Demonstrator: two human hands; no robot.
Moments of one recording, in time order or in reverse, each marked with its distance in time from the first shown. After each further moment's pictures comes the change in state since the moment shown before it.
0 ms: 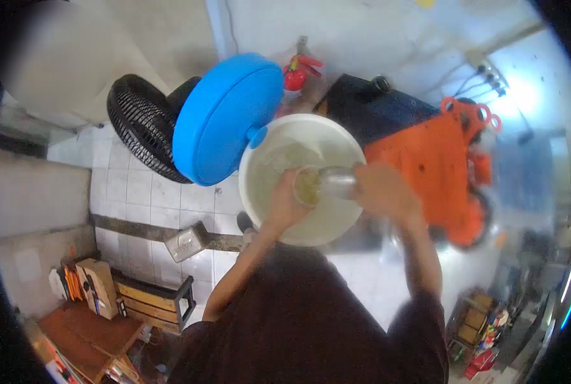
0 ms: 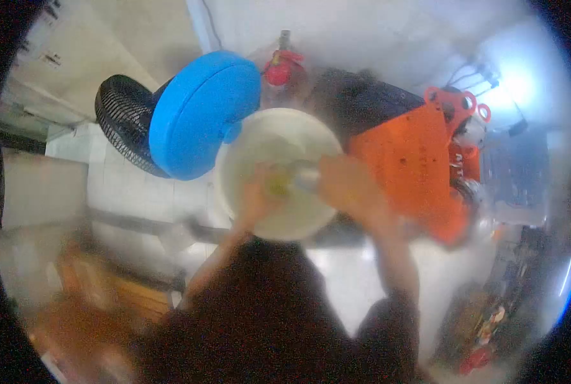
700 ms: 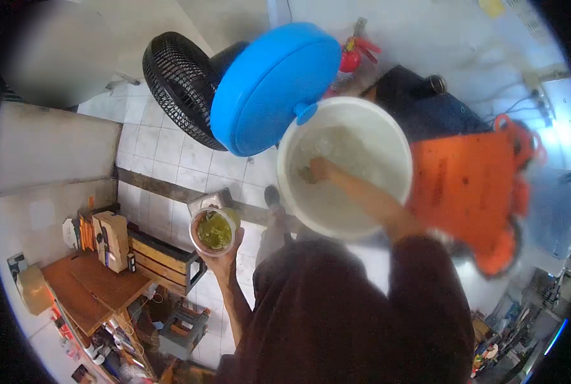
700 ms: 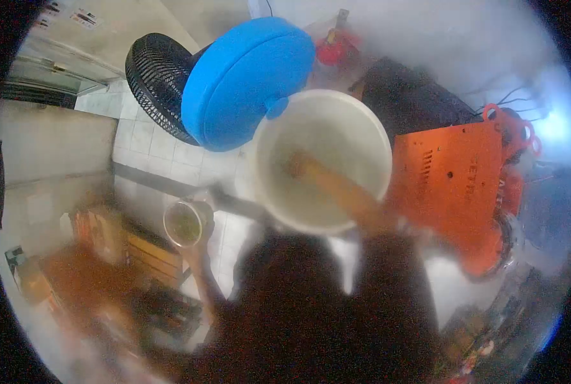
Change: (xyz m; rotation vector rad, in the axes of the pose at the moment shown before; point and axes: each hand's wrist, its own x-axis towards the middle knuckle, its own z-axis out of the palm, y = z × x) left_hand -0.175 0.006 -0.140 0.043 0.833 -0.361; right_hand 0.226 -0.004 0.345 -0.096 -0.091 -0.644
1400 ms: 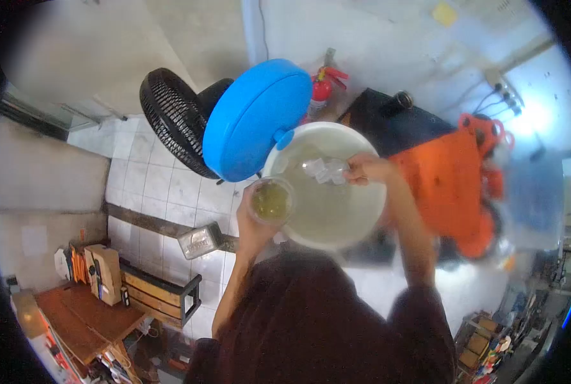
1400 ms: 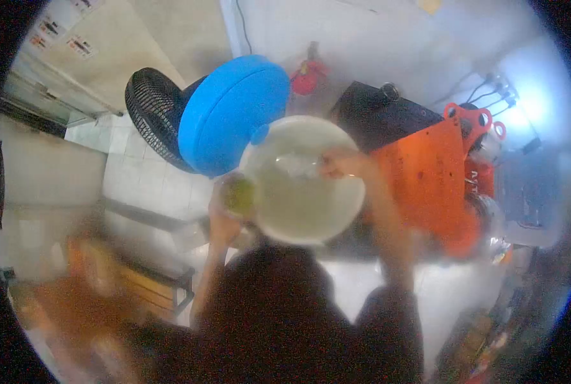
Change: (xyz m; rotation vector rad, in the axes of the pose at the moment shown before) left_hand 0.039 0.064 0.105 -0.076 -0.515 0.271; right_hand -0.163 0.020 -0.221 1.097 -0.003 0.505
